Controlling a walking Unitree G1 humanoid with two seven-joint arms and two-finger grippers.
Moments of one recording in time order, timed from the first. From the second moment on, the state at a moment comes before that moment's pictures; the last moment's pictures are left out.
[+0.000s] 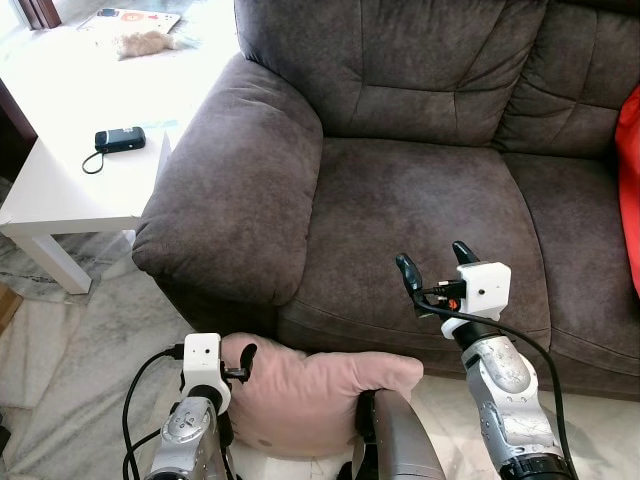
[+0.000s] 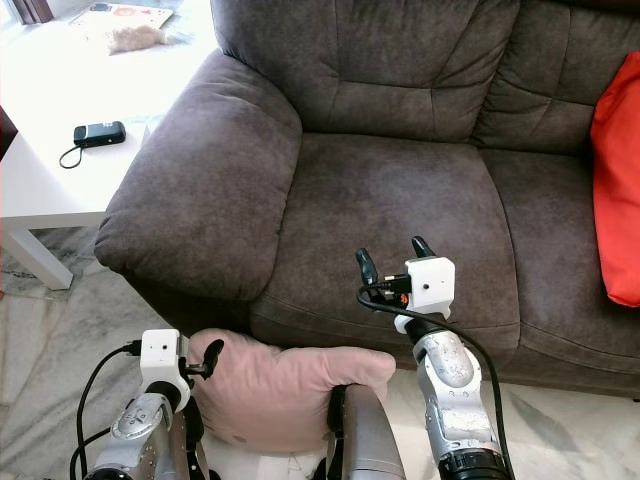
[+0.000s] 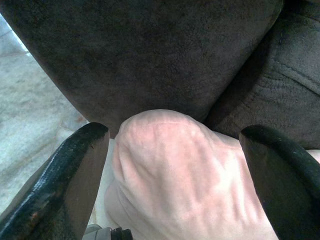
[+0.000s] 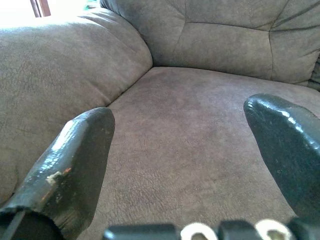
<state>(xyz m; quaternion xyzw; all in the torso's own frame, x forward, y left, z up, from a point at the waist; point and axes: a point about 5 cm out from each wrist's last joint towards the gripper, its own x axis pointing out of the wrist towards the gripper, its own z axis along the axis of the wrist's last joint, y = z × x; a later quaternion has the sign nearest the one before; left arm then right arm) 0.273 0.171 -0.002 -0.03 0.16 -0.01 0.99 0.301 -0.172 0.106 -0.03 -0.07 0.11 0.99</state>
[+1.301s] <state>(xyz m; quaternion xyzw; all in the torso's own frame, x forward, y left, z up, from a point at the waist) 0.276 0.169 -0.002 -0.04 0.17 -0.01 0.98 0.302 -0.170 0.108 -0.02 -0.07 0.12 0.99</state>
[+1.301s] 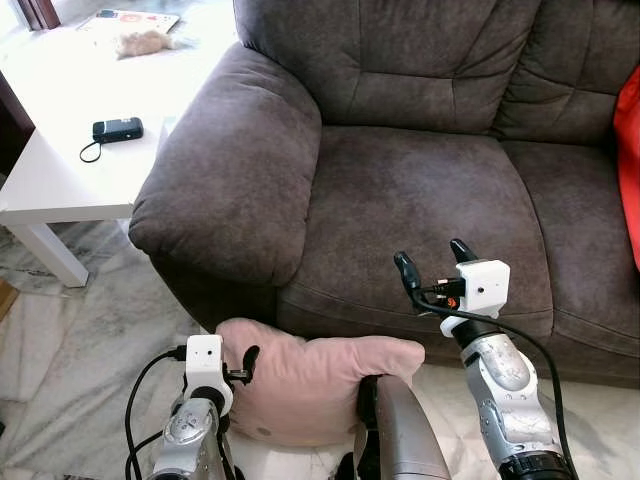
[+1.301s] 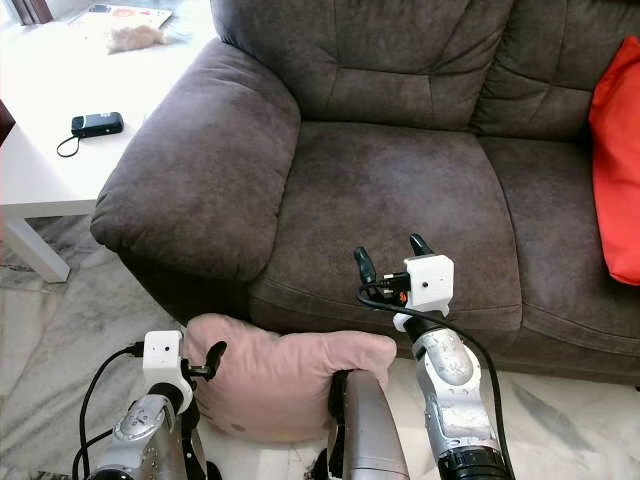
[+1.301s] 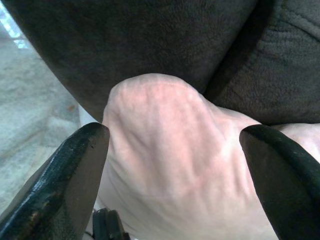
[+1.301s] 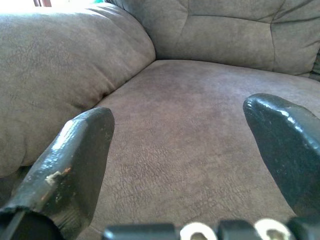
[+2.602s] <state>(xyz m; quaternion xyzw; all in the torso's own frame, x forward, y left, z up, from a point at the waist) 0.302 0.194 0.013 -0.02 0.19 0.03 0.98 0.293 -0.169 0.158 -0.01 -0.12 0.16 0.98</state>
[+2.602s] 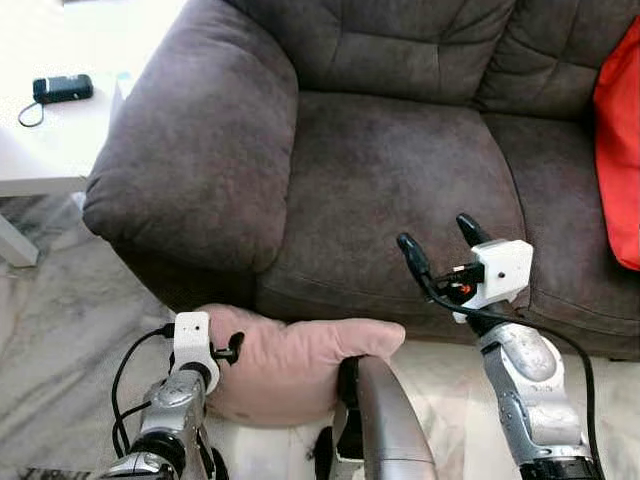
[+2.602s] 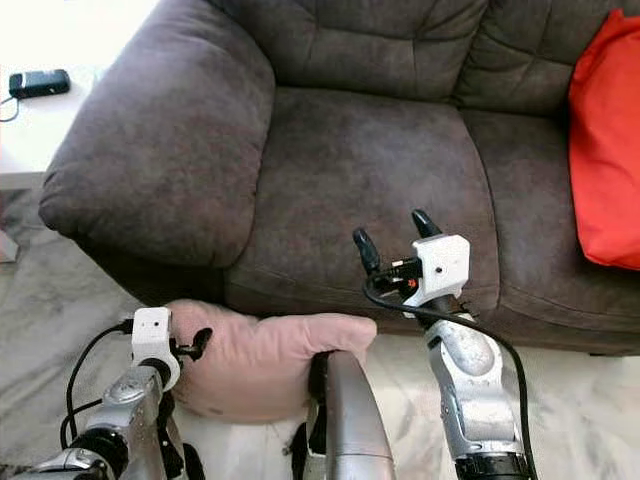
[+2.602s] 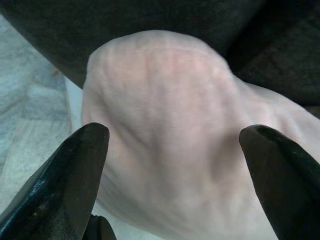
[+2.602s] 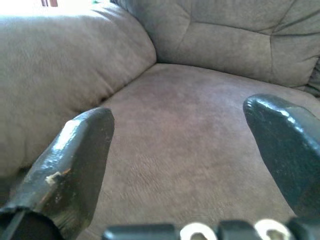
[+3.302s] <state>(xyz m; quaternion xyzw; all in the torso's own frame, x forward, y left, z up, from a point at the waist) 0.312 0.209 0.031 -0.04 0.15 0.04 0.99 0.285 -0.165 0.171 0.02 -0.11 0.17 0.98</state>
